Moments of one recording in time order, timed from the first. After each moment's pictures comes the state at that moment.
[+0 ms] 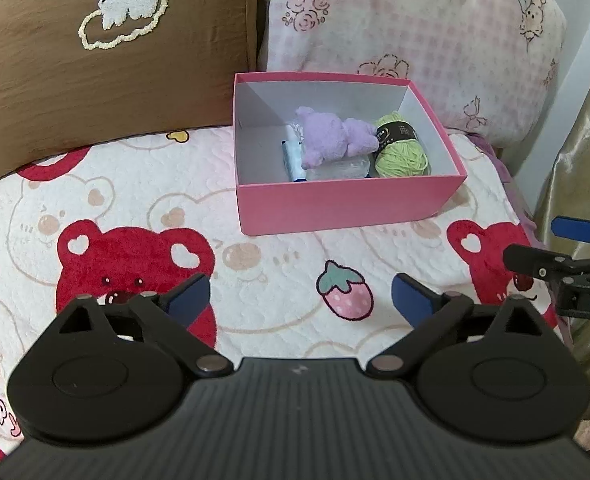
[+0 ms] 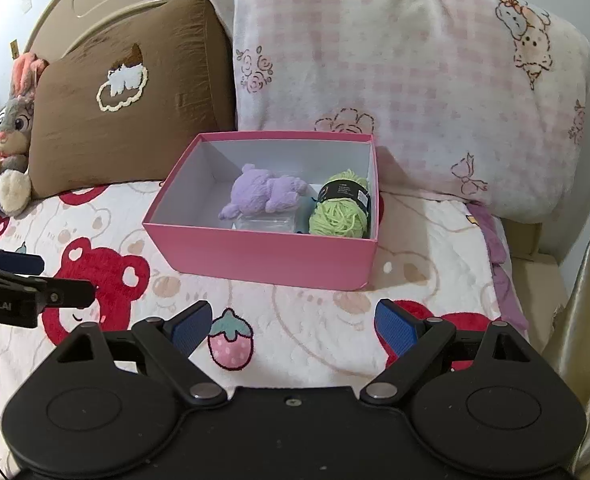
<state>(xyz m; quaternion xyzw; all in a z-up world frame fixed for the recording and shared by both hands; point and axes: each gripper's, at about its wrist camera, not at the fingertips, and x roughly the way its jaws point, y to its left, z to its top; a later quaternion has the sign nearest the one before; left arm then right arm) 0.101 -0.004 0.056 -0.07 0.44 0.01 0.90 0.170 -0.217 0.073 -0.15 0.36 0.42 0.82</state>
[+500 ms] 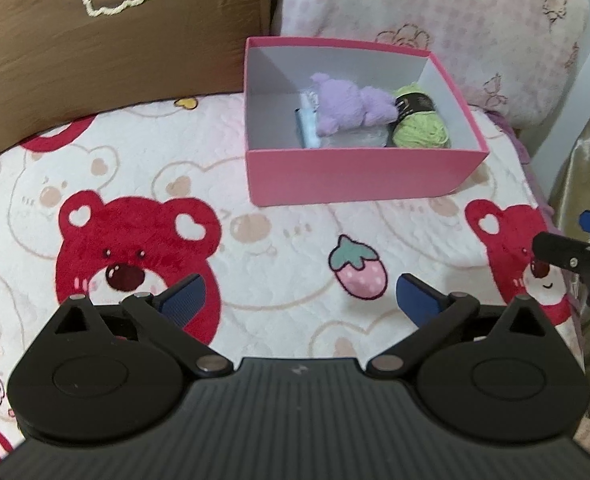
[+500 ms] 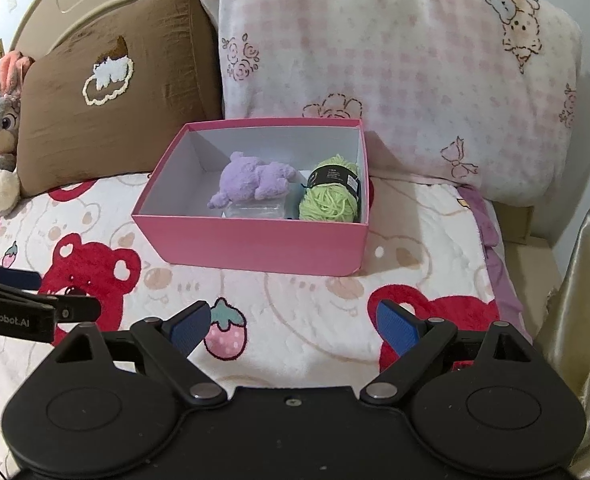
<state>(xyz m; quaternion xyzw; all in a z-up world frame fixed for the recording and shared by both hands) 0.110 -0.002 0.035 -0.08 0.48 0.03 0.87 0.171 -0.215 0.070 -0.15 0.38 0.40 0.82</state>
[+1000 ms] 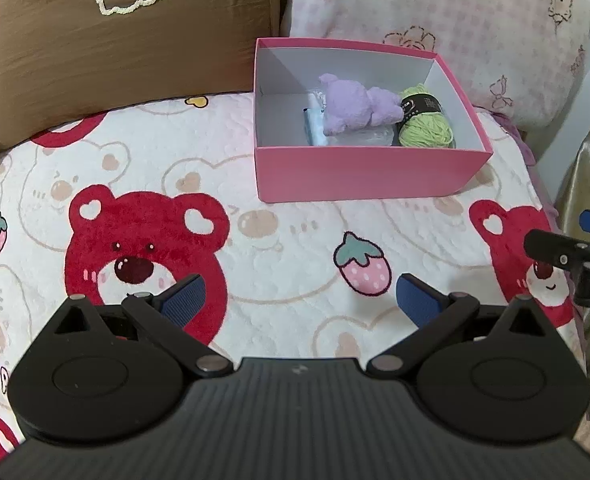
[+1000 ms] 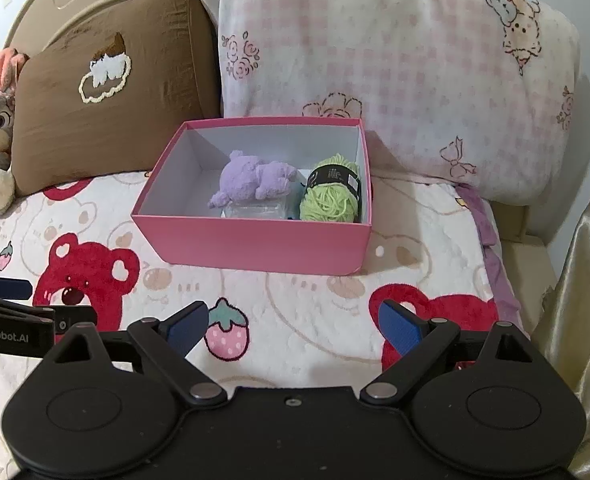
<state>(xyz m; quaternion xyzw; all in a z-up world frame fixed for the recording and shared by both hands) 0.103 -0.004 0.040 -0.08 0.47 0.05 0.88 0.165 -0.207 0.072 -0.16 0.38 0.39 0.82</state>
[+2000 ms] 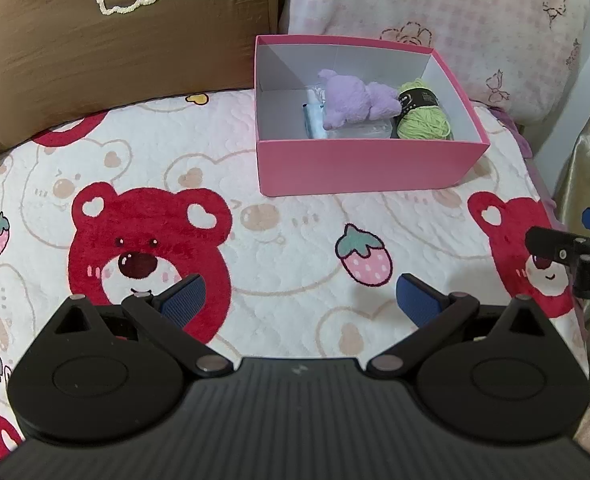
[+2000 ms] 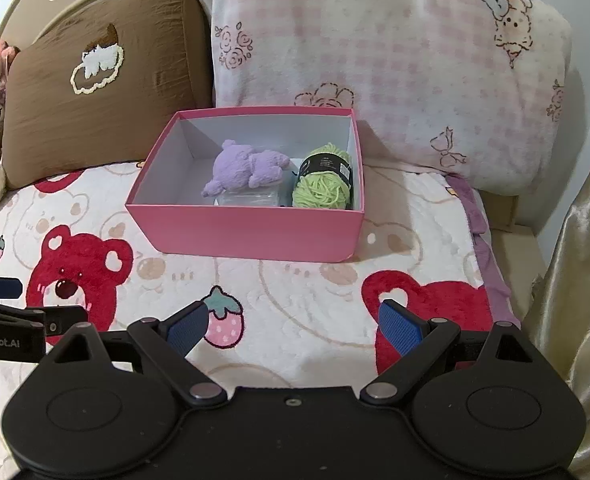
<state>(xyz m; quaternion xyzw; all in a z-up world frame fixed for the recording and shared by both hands) 0.096 0.000 0.041 -0.08 0.47 0.05 0.87 0.157 -0.207 0.072 -0.17 0.39 0.37 0.83</state>
